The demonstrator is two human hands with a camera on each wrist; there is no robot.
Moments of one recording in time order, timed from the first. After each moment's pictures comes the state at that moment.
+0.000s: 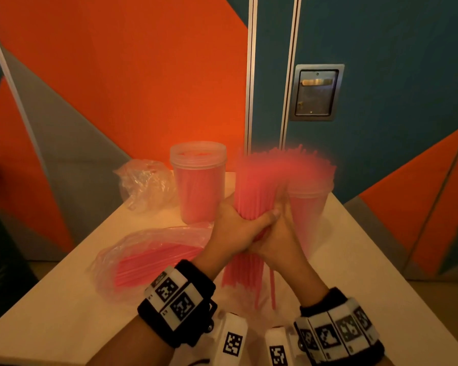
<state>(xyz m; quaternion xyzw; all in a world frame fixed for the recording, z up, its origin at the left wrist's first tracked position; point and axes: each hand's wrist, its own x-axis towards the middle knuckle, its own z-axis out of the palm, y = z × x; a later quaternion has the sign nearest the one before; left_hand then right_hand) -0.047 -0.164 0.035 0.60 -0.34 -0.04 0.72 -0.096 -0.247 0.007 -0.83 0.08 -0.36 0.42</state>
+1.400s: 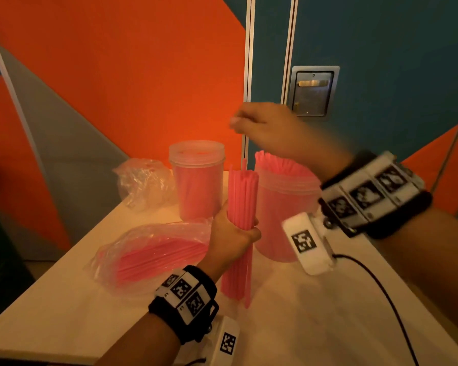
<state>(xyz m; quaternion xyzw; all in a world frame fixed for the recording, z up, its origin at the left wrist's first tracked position) -0.038 -0.159 0.002 0.68 -0.32 -0.03 0.66 -0.099 -0.234 0.190 -0.94 0.02 -0.28 0.18</state>
